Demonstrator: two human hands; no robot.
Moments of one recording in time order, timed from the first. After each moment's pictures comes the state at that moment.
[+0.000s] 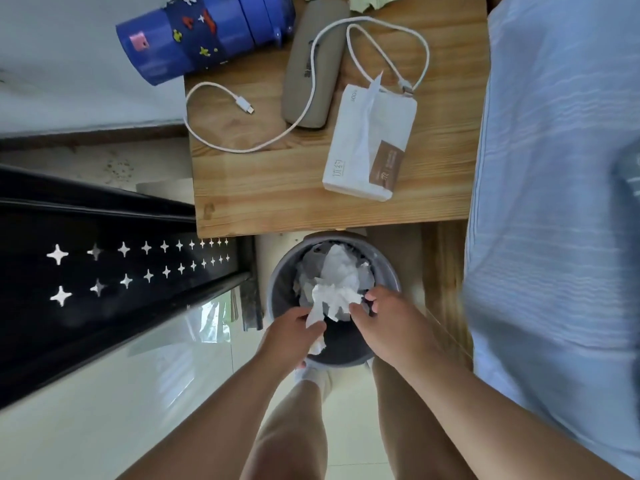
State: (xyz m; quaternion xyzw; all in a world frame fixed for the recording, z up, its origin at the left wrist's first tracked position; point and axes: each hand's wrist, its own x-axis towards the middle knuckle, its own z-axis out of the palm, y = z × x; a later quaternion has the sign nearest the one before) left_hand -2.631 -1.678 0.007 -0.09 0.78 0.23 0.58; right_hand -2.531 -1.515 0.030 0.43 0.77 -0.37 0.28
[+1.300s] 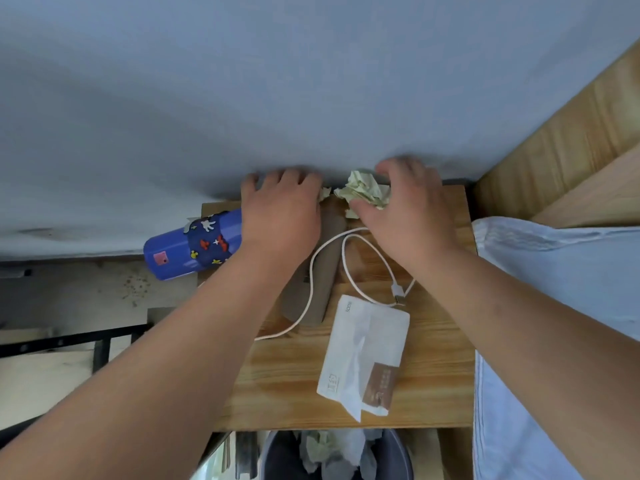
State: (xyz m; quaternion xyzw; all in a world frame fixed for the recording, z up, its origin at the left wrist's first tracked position) left_hand -2.936 -1.407 0.110 0.36 0.93 -0.03 0.02; right_hand -2.827 -1.267 0.104 0.31 0.92 -0.24 -0.09
